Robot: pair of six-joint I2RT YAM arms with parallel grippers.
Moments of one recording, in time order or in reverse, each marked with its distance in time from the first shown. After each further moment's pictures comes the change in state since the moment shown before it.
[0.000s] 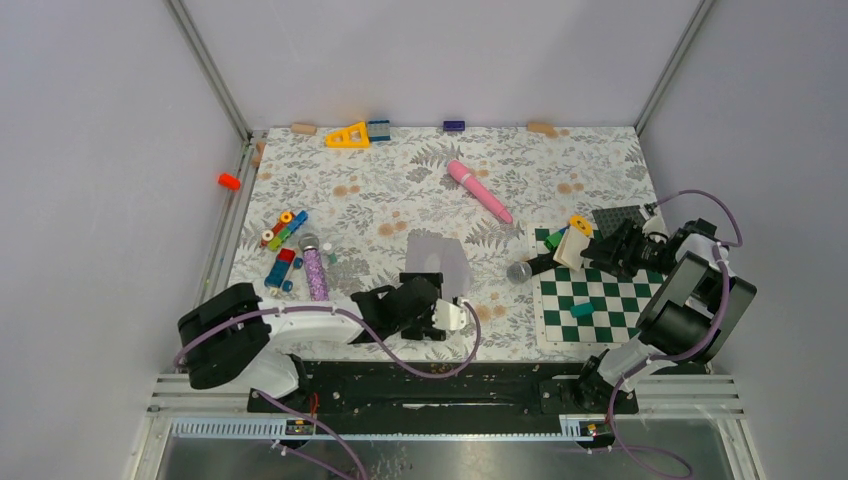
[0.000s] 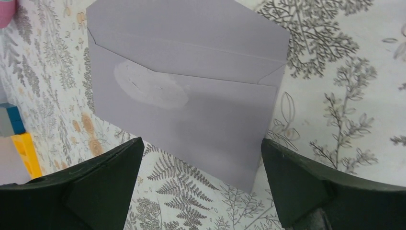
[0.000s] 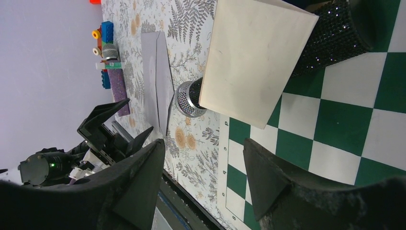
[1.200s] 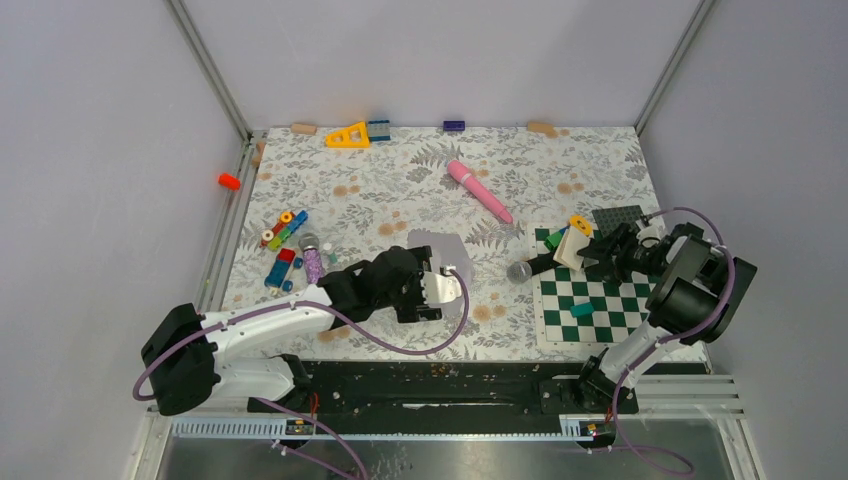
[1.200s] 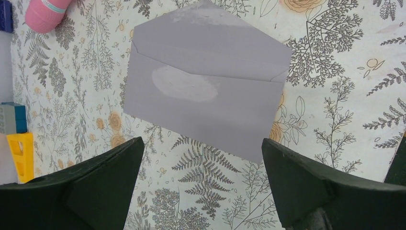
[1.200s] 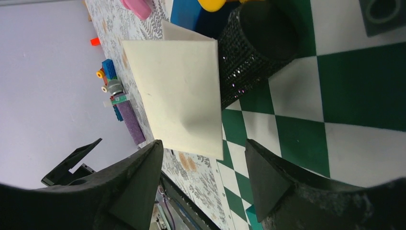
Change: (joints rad) left arm 0.118 -0.196 0.137 -0.209 0.175 -0.045; right arm 0.019 0.141 -0.053 0.260 0.080 0.335
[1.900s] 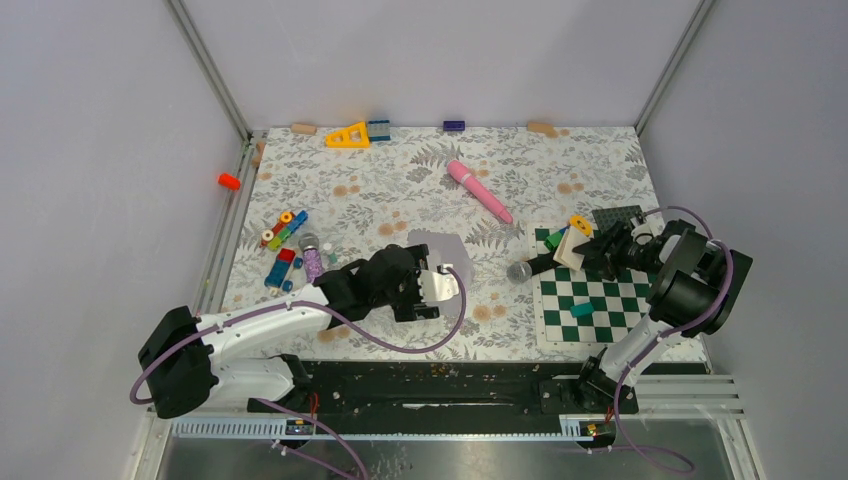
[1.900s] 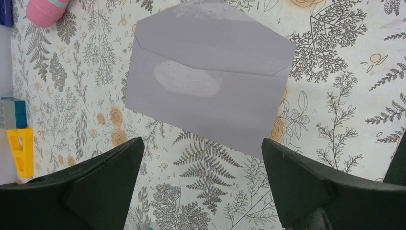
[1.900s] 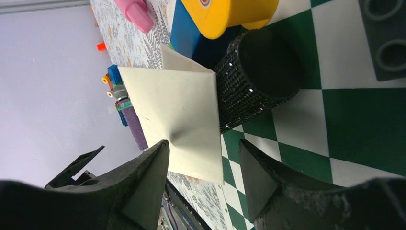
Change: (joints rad) left arm 0.016 -0.019 0.002 -0.022 0.007 0.000; right arm 0.048 0.050 -0.010 0.136 -0.009 0.105
